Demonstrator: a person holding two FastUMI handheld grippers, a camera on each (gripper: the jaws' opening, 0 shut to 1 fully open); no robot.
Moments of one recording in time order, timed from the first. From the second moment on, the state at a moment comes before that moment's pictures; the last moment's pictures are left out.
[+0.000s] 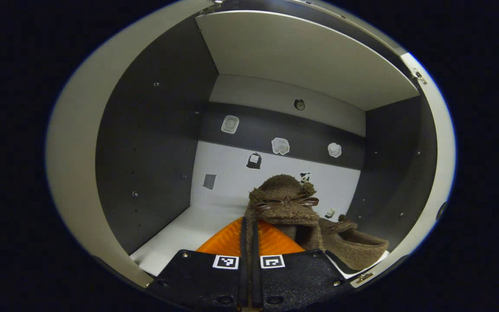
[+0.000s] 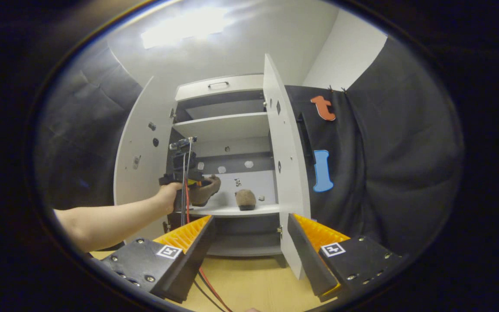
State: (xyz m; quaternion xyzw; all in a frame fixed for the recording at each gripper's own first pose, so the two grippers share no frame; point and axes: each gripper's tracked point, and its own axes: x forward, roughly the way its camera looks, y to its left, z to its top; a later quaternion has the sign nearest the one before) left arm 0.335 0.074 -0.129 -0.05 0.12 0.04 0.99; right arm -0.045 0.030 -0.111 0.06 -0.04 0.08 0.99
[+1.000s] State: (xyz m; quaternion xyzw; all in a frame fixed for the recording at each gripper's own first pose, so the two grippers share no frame) left arm 0.346 0.106 -0.152 -0.04 0.12 0.01 0.99; right arm -0.036 0.053 -0.125 0.05 -0.02 0.09 0.99
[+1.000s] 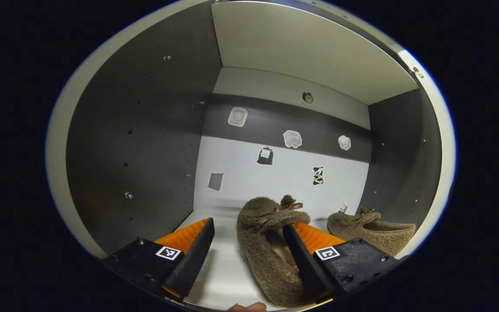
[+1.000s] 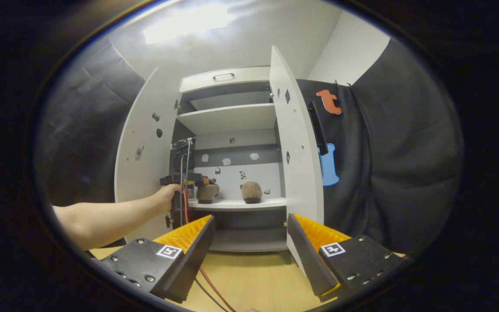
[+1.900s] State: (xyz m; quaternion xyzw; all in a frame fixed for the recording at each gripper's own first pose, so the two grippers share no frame) left arm 0.335 0.082 -0.115 -0.06 0.15 0.00 0.99; right arm -0.025 0.094 -0.143 0.02 0.00 0.10 0.99
